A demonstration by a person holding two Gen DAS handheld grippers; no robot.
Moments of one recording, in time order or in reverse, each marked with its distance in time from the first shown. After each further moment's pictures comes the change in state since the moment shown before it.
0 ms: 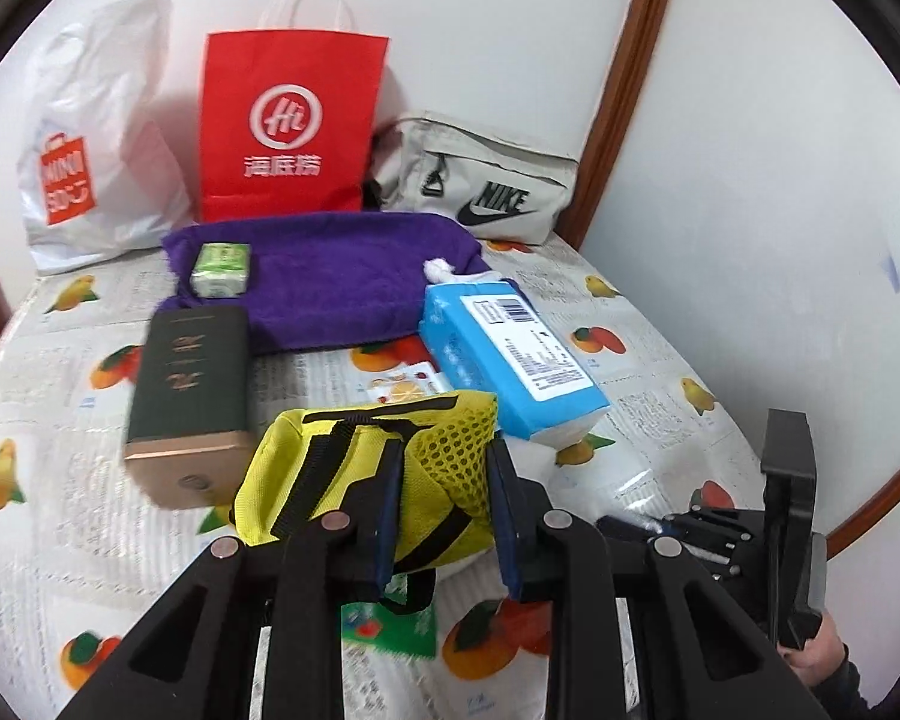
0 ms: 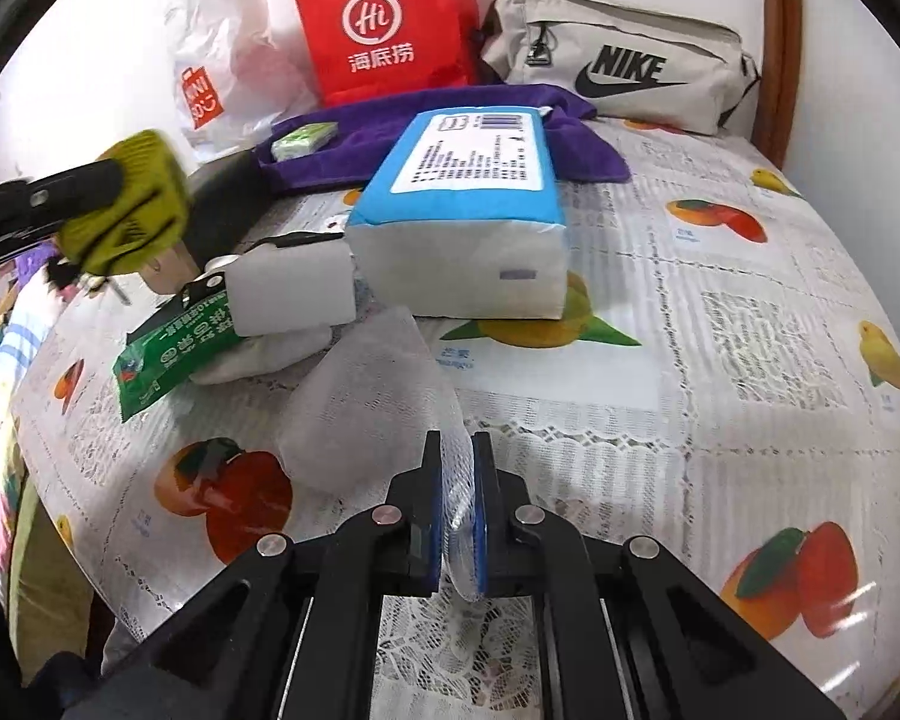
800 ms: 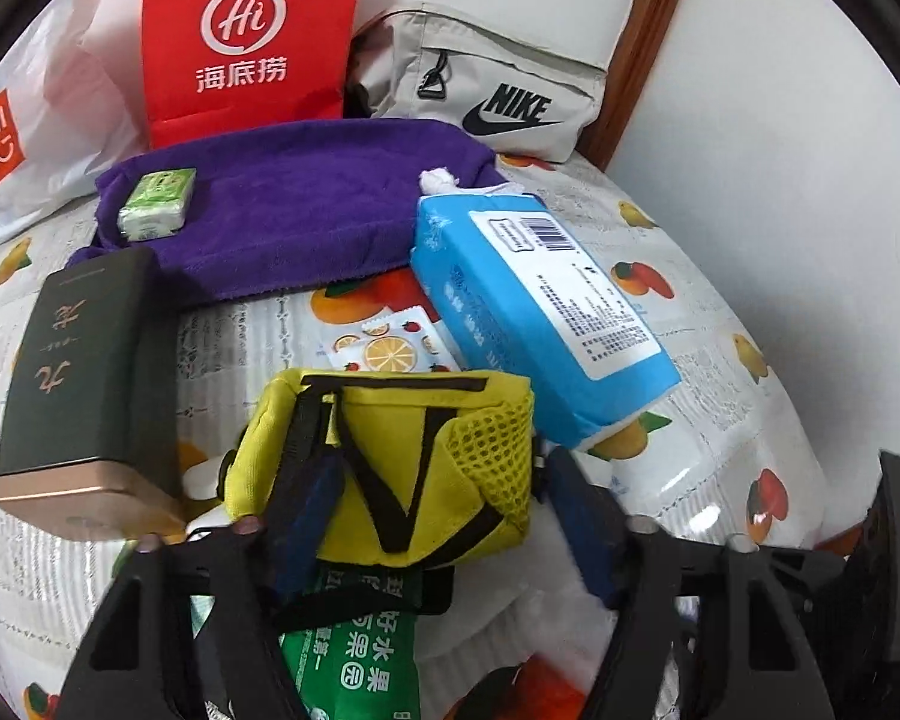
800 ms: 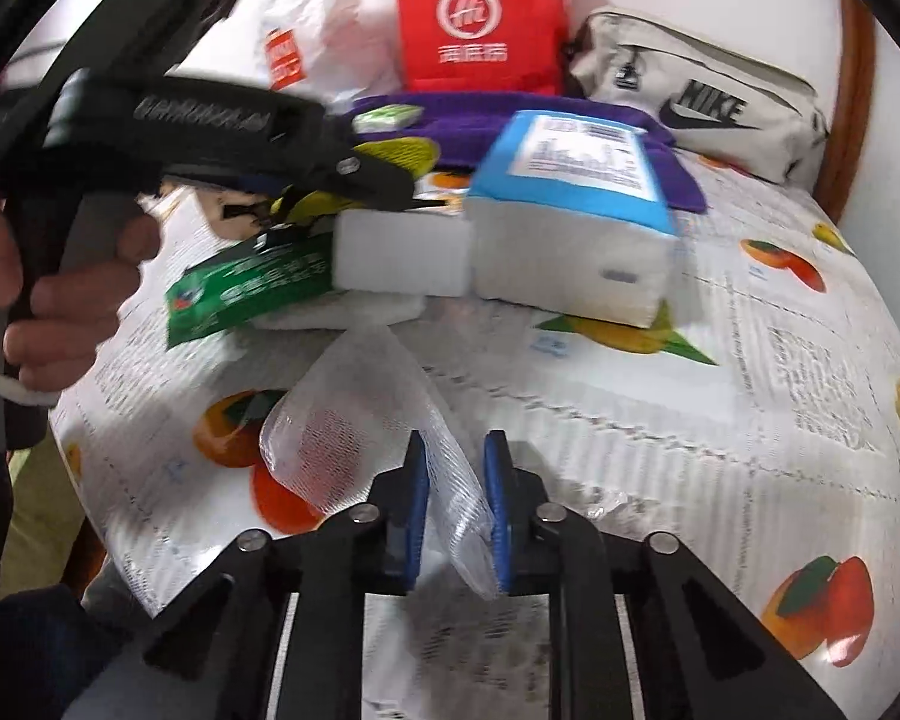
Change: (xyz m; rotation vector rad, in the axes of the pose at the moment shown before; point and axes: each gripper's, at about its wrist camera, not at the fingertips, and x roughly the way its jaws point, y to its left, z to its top) left arm 0.103 -0.009 0.005 0.010 0.194 -0.017; right arm 0.003 0.022 -0.011 -0.154 -0.026 0.075
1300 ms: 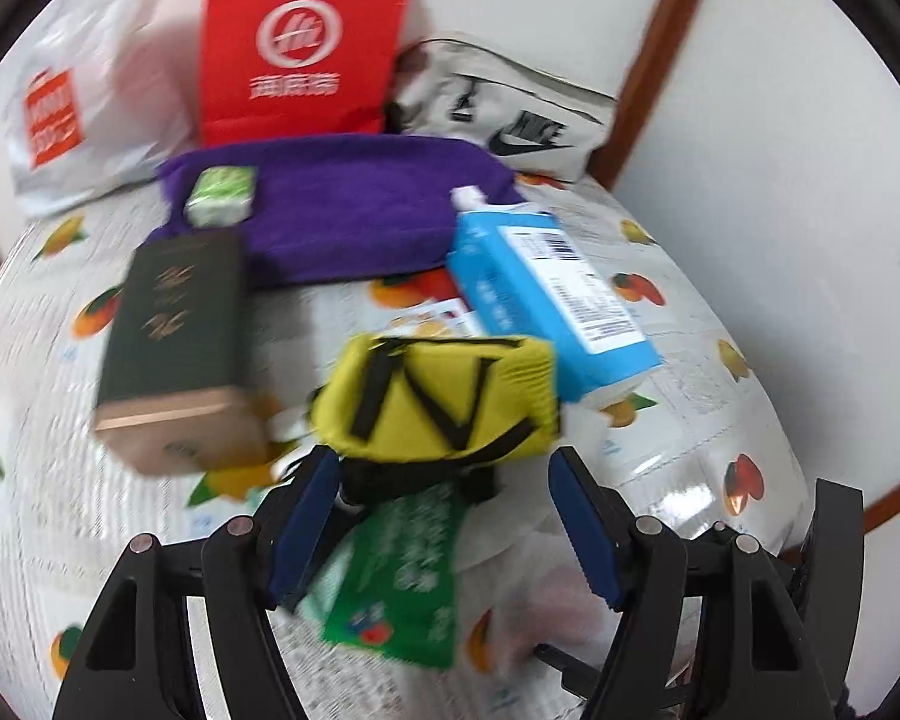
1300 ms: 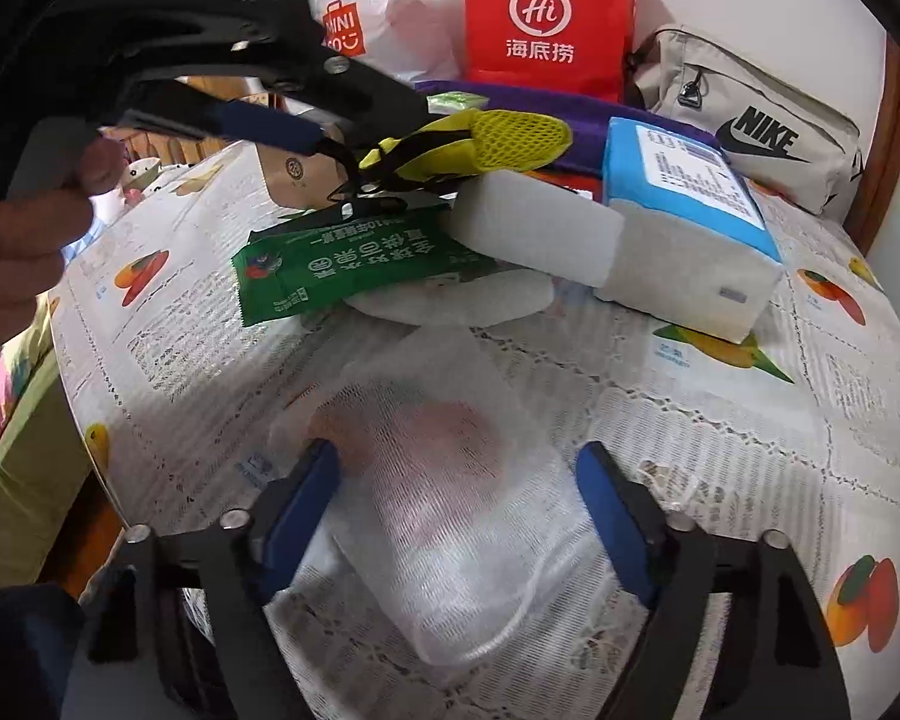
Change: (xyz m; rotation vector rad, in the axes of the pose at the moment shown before) left arm -0.050 0.017 -0.016 -0.033 -0.016 0.015; right arm 0.007 0.054 -0.005 -0.105 0.016 0.014
